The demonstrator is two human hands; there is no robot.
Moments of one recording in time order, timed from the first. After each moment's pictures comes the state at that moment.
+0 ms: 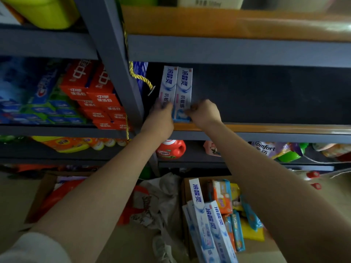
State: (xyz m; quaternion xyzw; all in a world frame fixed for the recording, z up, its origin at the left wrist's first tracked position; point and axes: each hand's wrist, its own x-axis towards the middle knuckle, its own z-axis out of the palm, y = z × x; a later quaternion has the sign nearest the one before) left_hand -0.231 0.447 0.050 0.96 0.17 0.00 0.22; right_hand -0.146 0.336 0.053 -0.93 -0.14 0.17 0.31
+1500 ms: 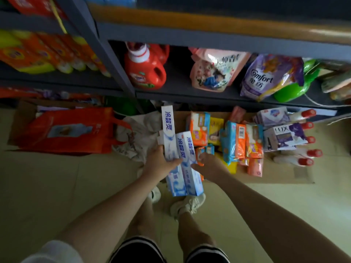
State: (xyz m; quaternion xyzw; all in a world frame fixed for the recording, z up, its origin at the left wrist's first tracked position) left_hand -0.407 0.236 -0.145 0.77 0.39 -0.18 0.47; right_hand -0.318 0.086 -0.149 -0.87 -0.16 0.46 0.12
